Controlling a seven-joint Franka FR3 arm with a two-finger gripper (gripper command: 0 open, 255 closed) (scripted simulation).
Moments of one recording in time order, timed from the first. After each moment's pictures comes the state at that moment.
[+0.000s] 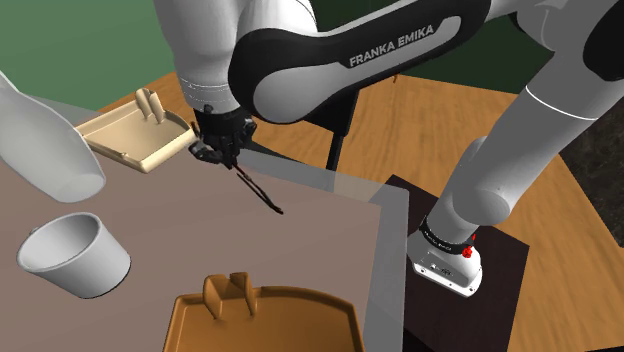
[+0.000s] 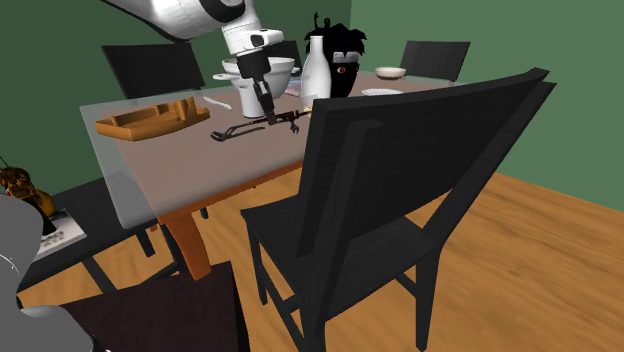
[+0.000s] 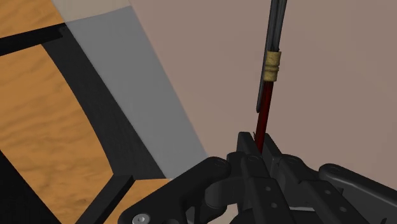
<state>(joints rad) 0.14 -0.11 0.64 -1.98 -0.16 1.98 0.88</state>
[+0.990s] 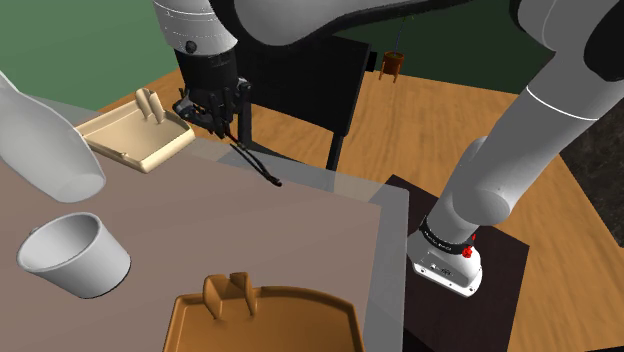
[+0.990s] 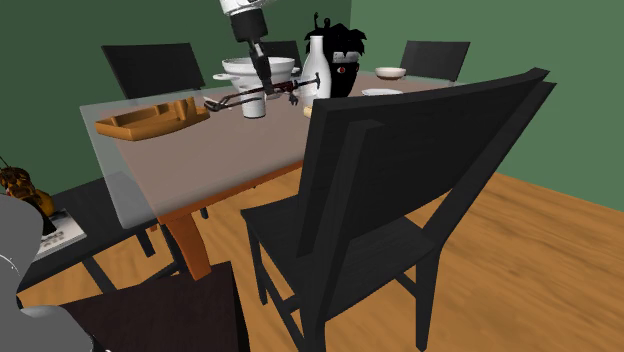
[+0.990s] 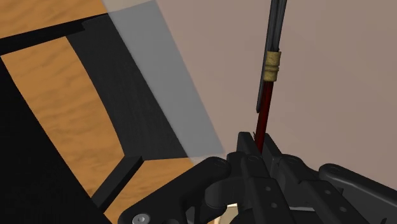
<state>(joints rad) 0.14 -0.11 0.64 -1.79 -0.15 1.79 0.85</state>
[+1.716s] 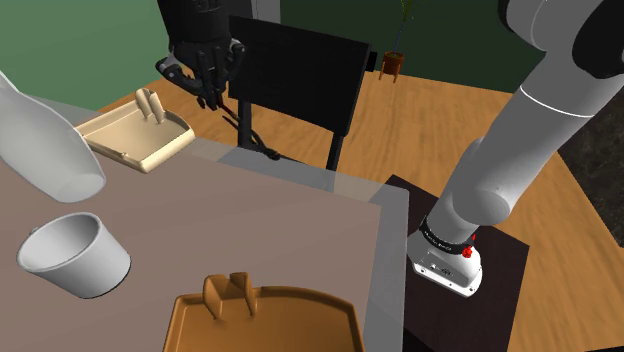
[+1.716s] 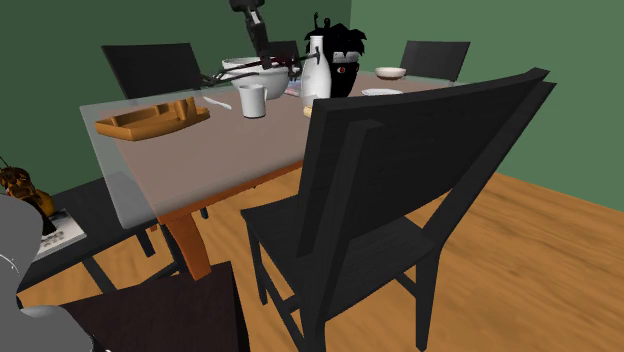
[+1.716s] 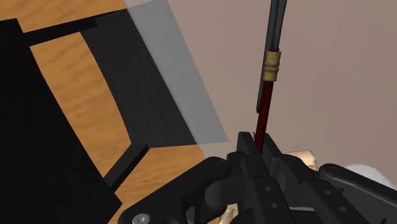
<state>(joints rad) 0.14 -0.07 0.65 -1.60 -0.17 1.63 0.84</state>
